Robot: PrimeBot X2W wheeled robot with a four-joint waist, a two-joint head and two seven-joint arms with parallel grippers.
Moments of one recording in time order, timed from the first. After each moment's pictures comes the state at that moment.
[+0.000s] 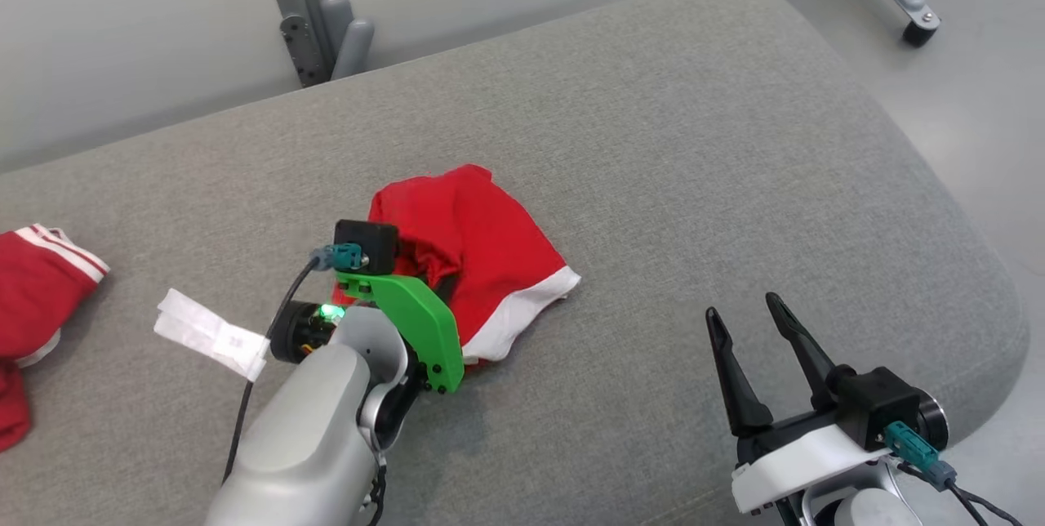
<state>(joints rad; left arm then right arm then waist) -0.59 0.08 -0.59 0.71 -0.67 -0.07 0.11 -0.02 -0.05 0.15 0.11 0.13 0.13 -0.26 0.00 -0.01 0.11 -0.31</state>
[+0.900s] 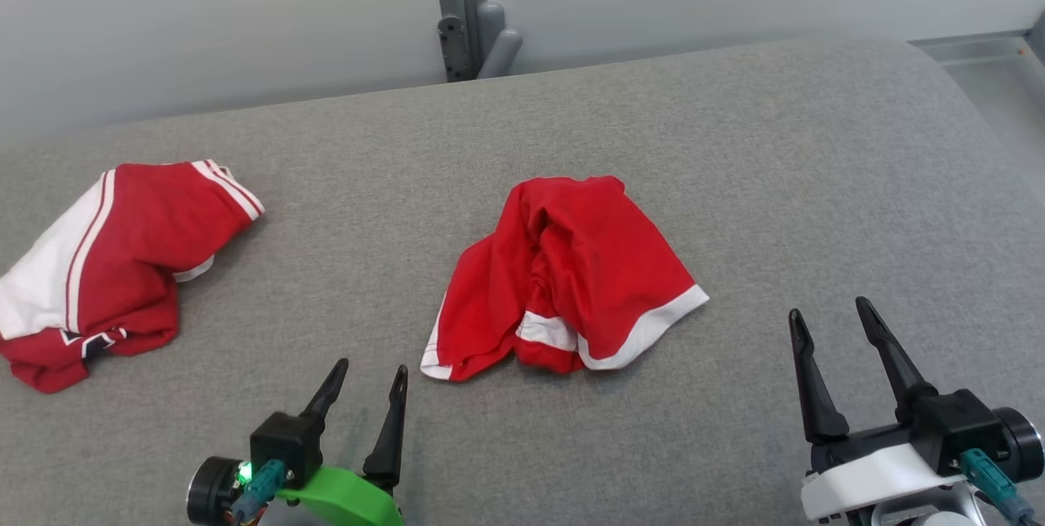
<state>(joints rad) -0.18 0.27 -0.58 0.36 -0.53 0.08 -0.26 0.07 -0.06 0.01 0.00 0.04 0.13 -0.26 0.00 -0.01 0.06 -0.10</state>
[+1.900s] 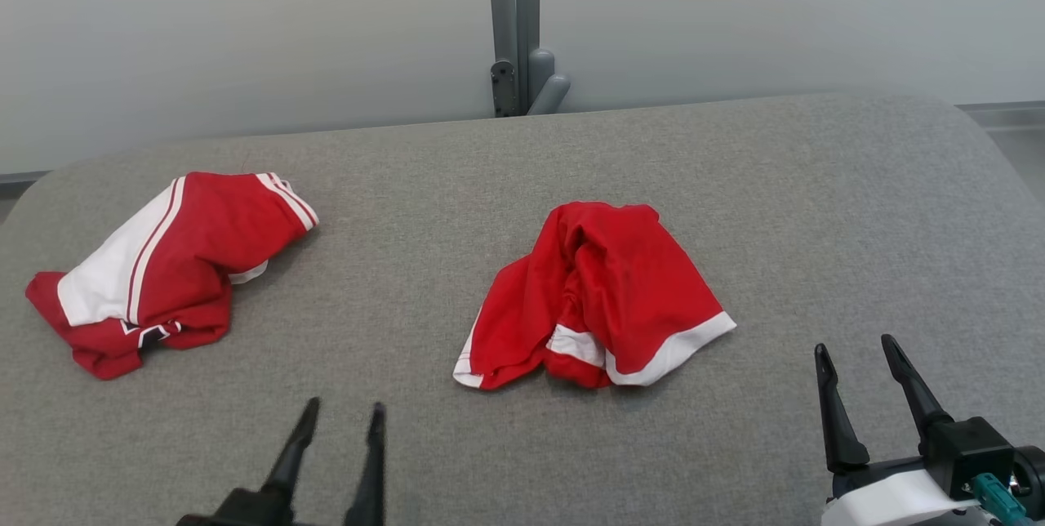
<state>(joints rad) 0.18 0.08 -0.12 0.07 -0.19 -0.12 -0.26 0.13 -0.06 -0.06 0.04 0.01 0.13 -0.26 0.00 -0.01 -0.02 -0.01</state>
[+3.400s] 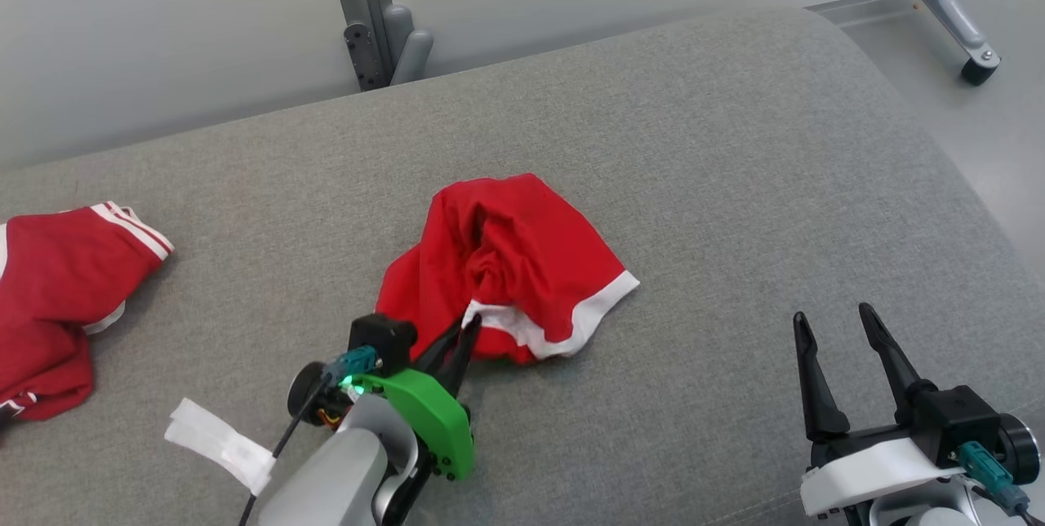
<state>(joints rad) -0.45 0.11 -0.71 0.75 -0.62 -0.13 -0.21 0.06 -0.05 -0.02 0.06 0.06 0.13 -0.26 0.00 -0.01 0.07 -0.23</state>
